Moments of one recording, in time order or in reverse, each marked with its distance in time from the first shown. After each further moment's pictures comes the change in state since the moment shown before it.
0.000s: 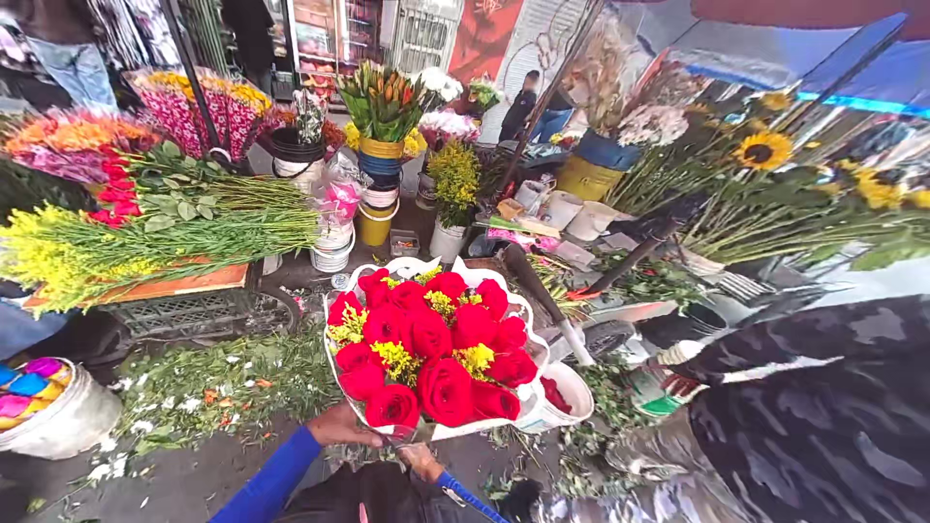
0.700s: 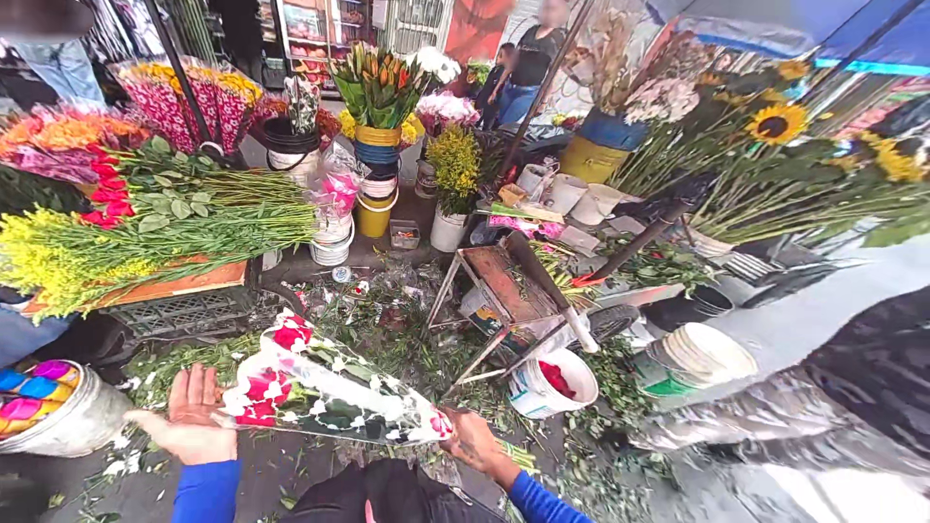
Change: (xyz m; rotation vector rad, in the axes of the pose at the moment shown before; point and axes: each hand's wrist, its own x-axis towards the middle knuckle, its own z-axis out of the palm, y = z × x) left_hand -0.084 0.012 -0.110 -0.577 1.401 0.341; right_hand 0.048 0.077 -0.087 -0.984 -0.071 -0.121
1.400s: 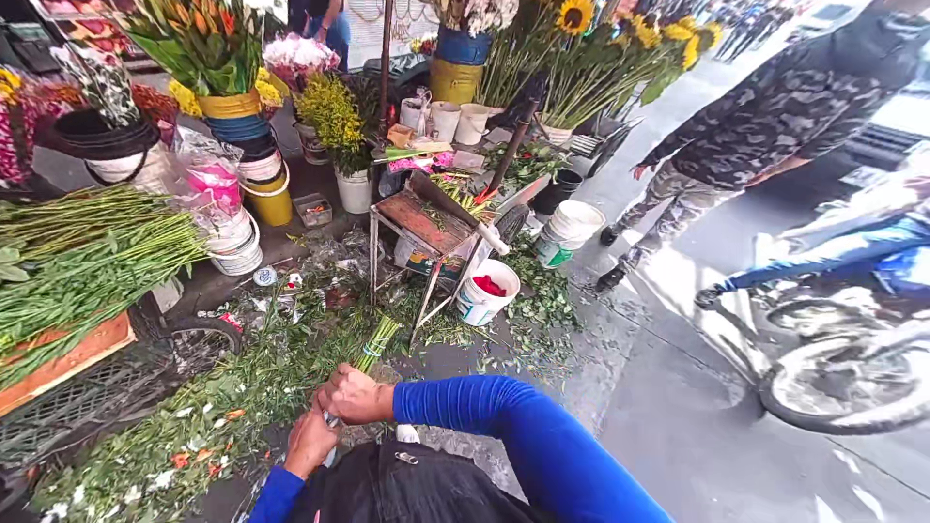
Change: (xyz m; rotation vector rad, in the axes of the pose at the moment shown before) left_hand -0.082 -0.095 0.046 1.740 -1.362 -0.305; right_hand 0.066 -0.154 0.026 -0.587 0.329 -0.629
